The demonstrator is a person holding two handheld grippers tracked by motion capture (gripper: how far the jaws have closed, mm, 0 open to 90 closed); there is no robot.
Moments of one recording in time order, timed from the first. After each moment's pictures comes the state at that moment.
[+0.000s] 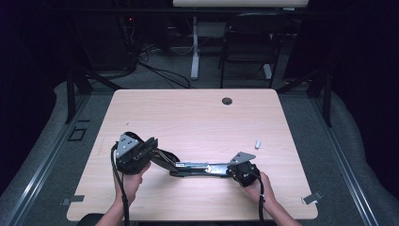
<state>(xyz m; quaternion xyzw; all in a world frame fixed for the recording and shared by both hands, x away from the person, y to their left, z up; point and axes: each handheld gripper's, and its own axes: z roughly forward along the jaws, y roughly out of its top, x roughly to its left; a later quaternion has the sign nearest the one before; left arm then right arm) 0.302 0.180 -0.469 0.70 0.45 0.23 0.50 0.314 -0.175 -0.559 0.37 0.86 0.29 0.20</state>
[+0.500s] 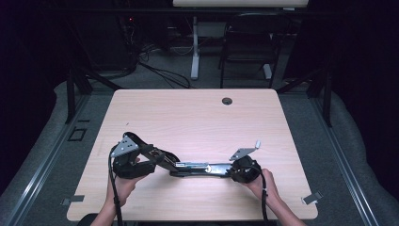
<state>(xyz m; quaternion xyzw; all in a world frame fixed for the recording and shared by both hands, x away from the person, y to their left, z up) 0.296 0.191 -0.468 0.77 0.38 0.14 0.49 0.327 -0.181 -0.549 0.36 0.88 0.27 0.14</state>
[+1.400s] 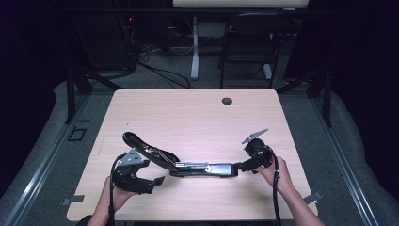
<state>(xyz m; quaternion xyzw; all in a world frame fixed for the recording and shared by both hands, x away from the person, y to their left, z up) 0.282 0.195 -0.490 0.85 0.35 0.08 0.38 0.367 -0.221 -0.521 0.41 0.88 0.25 0.08</state>
